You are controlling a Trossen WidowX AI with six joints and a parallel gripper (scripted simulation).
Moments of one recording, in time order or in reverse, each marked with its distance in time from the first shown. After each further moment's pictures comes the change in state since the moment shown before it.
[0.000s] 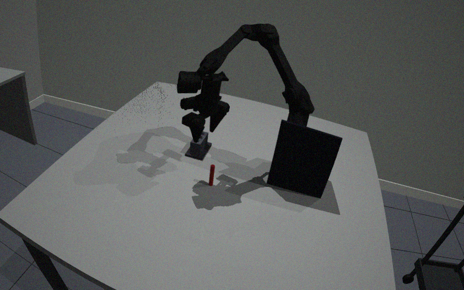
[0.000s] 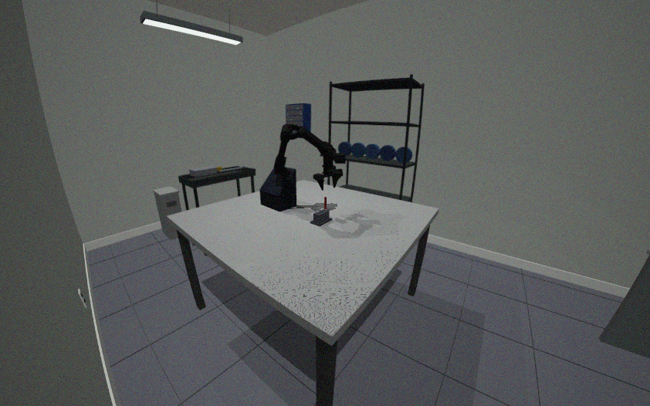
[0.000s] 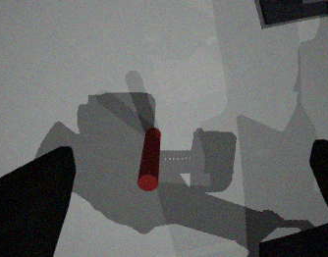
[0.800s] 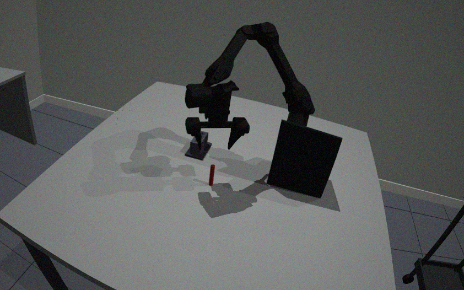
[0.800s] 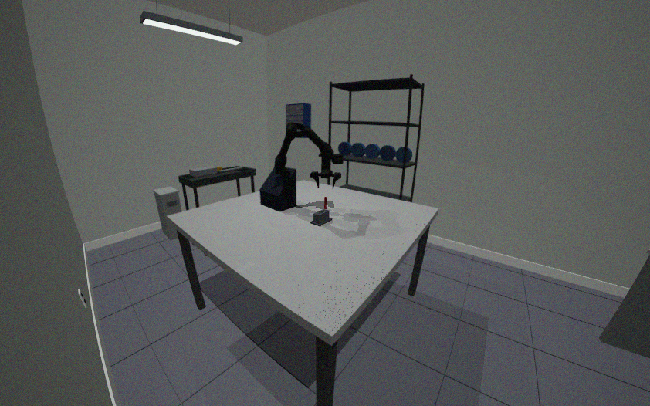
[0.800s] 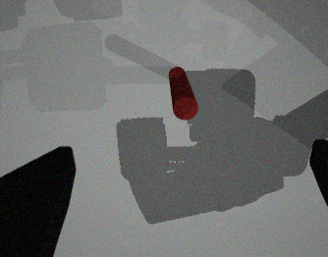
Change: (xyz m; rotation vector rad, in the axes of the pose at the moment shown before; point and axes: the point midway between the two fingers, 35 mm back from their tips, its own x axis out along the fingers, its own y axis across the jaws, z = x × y) arm 0.011 0.023 -0.057 0.808 0.009 -0.032
